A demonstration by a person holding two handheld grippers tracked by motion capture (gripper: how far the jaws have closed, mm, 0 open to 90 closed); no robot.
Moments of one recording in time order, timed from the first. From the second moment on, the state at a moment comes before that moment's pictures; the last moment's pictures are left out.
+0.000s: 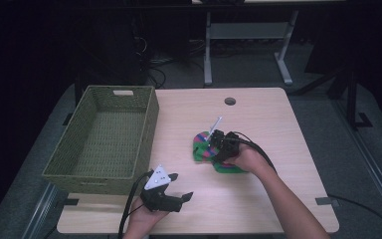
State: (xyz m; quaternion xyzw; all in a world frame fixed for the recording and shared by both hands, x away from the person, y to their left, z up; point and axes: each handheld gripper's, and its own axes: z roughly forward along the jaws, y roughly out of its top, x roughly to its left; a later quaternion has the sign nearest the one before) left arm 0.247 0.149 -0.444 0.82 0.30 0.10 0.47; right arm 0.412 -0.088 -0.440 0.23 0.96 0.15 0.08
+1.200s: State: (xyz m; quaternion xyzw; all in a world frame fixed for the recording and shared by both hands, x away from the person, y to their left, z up) left arm 0.250 0.154 -0.444 0.81 0.31 0.10 0.48; right arm 0.433 -0.130 -0.419 0.32 0.92 0.24 0.03
